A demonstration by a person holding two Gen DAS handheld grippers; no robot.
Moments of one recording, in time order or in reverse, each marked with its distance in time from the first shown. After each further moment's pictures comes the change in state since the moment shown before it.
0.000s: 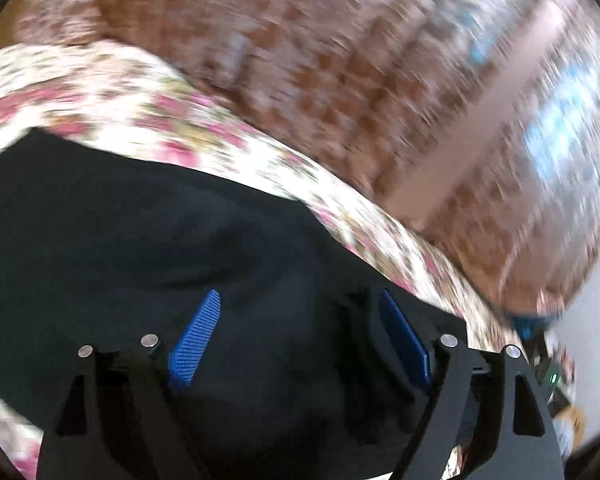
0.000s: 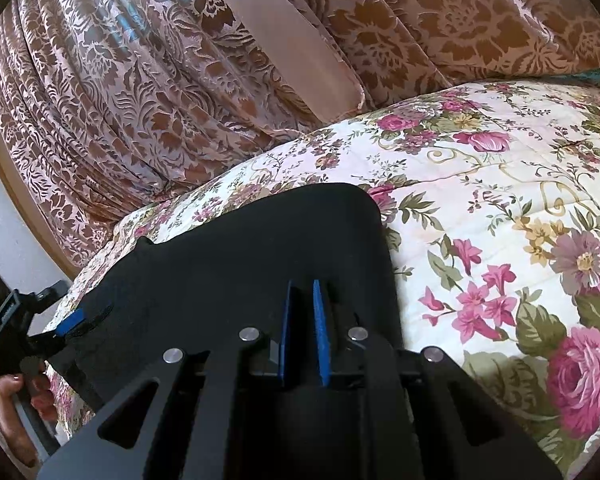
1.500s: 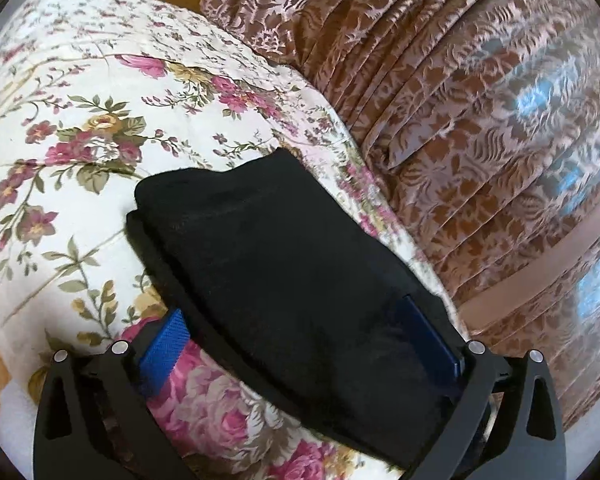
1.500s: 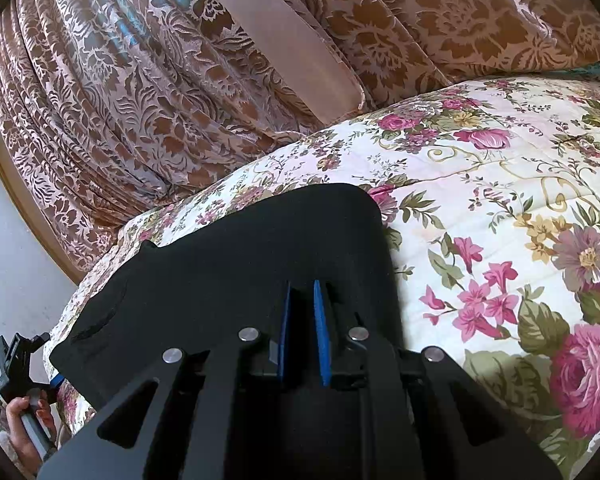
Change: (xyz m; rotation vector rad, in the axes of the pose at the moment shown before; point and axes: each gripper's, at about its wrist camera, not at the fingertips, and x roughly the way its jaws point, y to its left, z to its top) left arm -0.098 0.137 -0.007 -0.383 -0.203 0.173; right arm -0.002 0.000 0.001 0.016 -0.004 0.017
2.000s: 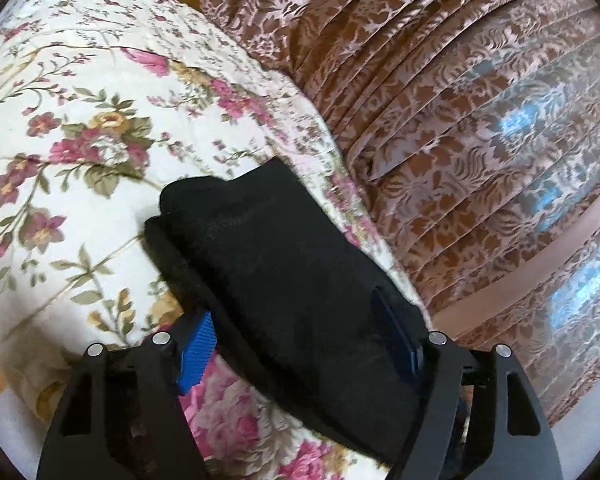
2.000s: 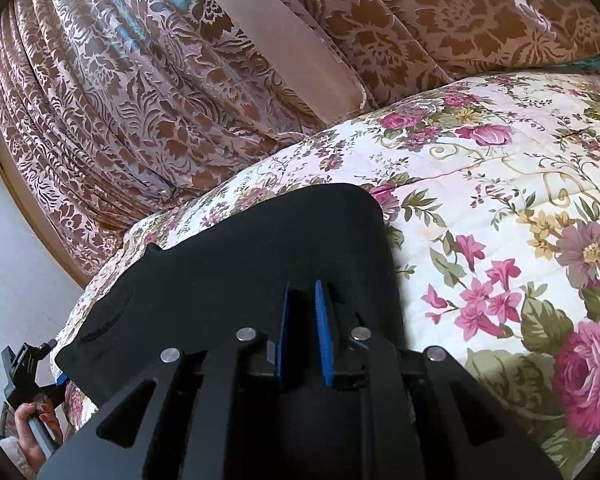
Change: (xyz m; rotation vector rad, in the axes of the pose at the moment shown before) left arm -0.006 0.016 0.005 -0.042 -0.013 -0.117; right arm 0.000 0.000 0.000 0.019 -0.005 0.018
